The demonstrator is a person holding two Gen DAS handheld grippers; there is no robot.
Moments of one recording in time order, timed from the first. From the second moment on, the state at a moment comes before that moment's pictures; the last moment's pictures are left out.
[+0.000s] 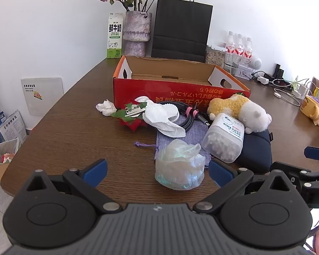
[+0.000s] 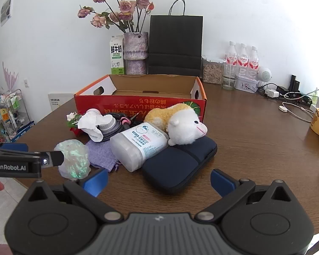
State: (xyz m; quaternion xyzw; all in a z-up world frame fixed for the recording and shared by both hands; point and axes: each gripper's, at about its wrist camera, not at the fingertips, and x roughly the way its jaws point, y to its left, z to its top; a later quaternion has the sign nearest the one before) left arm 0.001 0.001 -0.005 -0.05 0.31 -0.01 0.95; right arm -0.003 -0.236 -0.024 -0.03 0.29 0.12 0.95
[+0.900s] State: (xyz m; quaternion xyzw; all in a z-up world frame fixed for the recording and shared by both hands) left arm 0.005 -0.007 -0.015 -0.03 0.31 -0.02 0.95; right arm -0.001 -0.240 -0.038 -0.03 0.30 0.11 0.95
